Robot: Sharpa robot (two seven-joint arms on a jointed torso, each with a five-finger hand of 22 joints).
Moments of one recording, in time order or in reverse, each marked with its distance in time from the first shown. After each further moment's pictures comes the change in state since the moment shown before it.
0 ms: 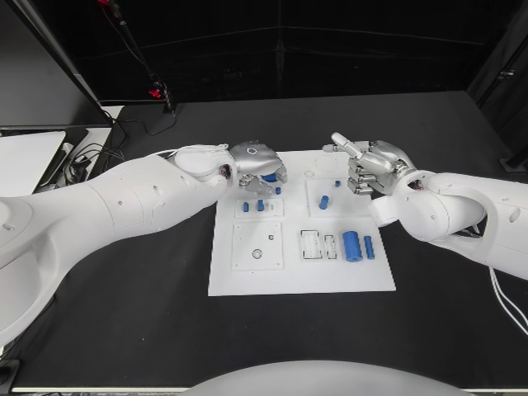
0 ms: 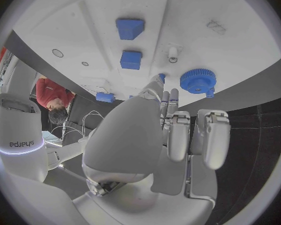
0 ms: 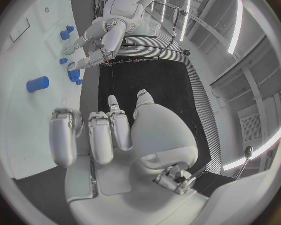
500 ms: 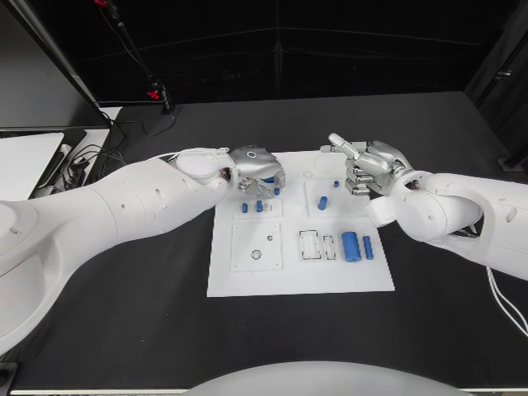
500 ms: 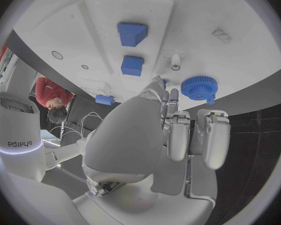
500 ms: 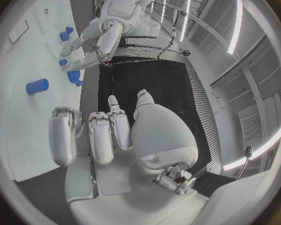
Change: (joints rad) left arm -0.010 0.017 0.000 -0.023 -0.002 0.025 -0.003; left_hand 0.009 -0.001 0.017 0.002 0.004 0.023 -0.002 0.000 0.000 0.005 -0.001 -0.005 0.000 0.000 0.000 0.000 0.000 0.000 0.000 0.000 0.000 0.000; right arm 0.000 0.002 0.000 0.003 0.000 0.000 0.001; right_hand 0.000 0.000 0.000 0.000 0.000 0.000 0.000 0.000 0.000 -0.007 0.000 -0.003 0.000 0.000 0.000 0.000 0.000 0.000 0.000 0.000 -0.022 0.000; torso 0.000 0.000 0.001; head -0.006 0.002
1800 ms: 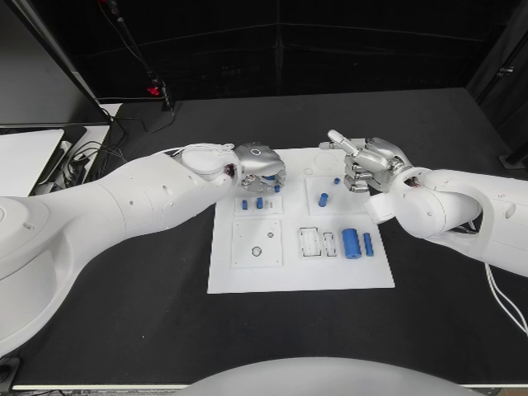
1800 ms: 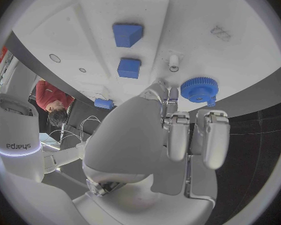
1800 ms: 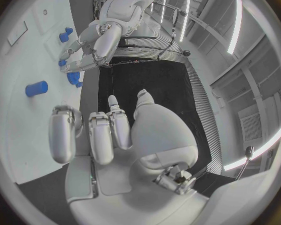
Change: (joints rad) left arm -0.004 0.033 0.005 -0.039 -0.041 0.025 0.001; left_hand 0.012 0.012 0.058 0.005 0.000 0.068 0.000 0.006 -0.003 0.048 -0.013 -0.023 -0.002 0.000 -0.007 0.000 0.000 0.000 0.000 -0.007 0.000 0.000; right arm 0.000 0.004 0.000 -0.002 0.001 0.000 -0.002; right_hand 0.000 0.000 -0.002 0.002 0.000 0.000 0.000 0.003 0.000 -0.007 0.000 -0.004 0.000 0.000 0.000 0.000 0.000 0.000 -0.015 0.000 -0.023 0.000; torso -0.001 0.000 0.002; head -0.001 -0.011
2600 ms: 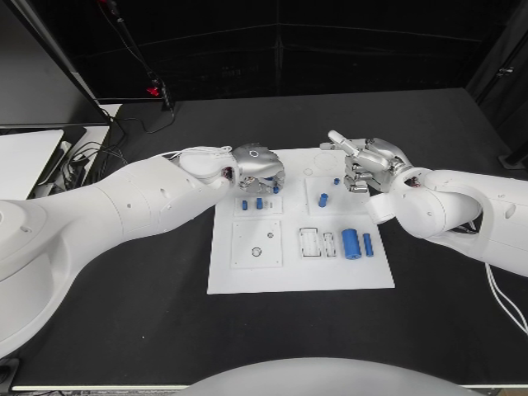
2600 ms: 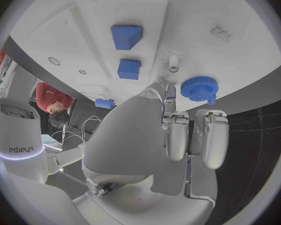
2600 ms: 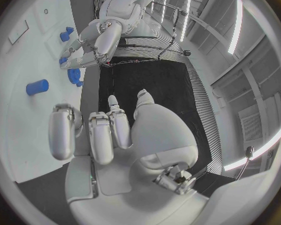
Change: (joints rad) left arm -0.007 -0.013 -0.003 0.011 -0.003 -0.054 0.008; left_hand -0.012 0.022 0.036 0.000 0.010 0.078 -0.011 0.018 0.008 0.089 -0.010 -0.013 0.001 0.000 -0.014 0.000 0.000 0.000 0.000 -0.014 0.000 0.000; right arm 0.000 -0.003 0.000 -0.002 0.000 0.000 -0.005; right_hand 0.000 0.000 0.000 0.000 0.000 0.000 0.000 0.000 0.000 -0.004 0.004 -0.004 0.000 0.000 0.000 -0.004 0.000 0.000 -0.020 0.002 -0.022 0.000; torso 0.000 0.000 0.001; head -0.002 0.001
